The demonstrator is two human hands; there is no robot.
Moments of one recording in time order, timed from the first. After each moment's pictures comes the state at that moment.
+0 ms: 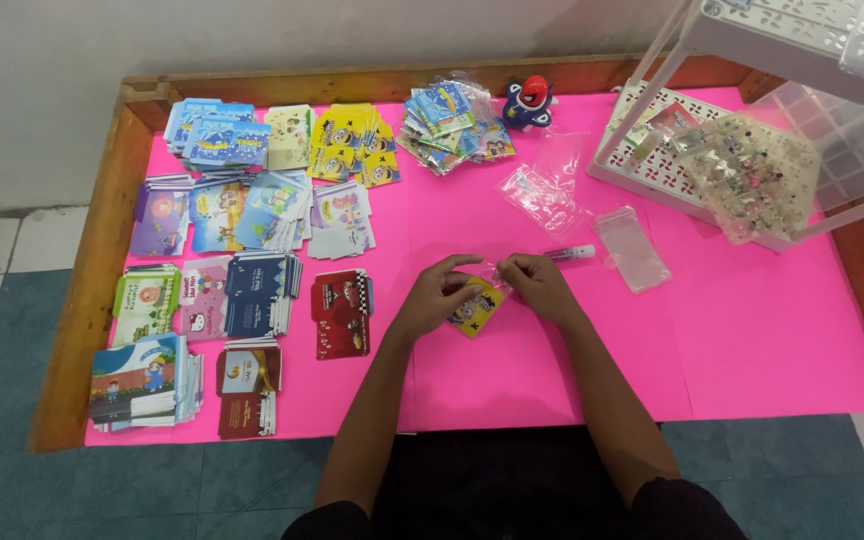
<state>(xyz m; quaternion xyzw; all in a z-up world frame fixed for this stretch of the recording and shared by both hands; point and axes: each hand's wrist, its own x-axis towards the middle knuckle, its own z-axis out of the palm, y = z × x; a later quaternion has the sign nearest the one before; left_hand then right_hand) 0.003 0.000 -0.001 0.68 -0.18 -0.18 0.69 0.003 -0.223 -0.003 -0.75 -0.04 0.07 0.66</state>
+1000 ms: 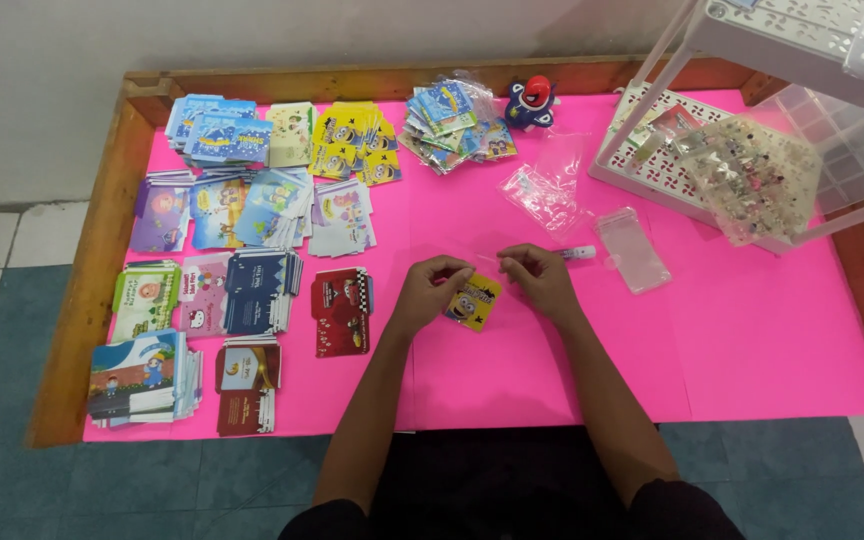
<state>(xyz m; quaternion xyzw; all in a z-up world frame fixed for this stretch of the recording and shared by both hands) 0.013 -0.003 -0.026 0.71 -0.09 -0.09 0.69 0.015 -0.230 -0.026 -0.74 -0.09 -0.02 0.67</state>
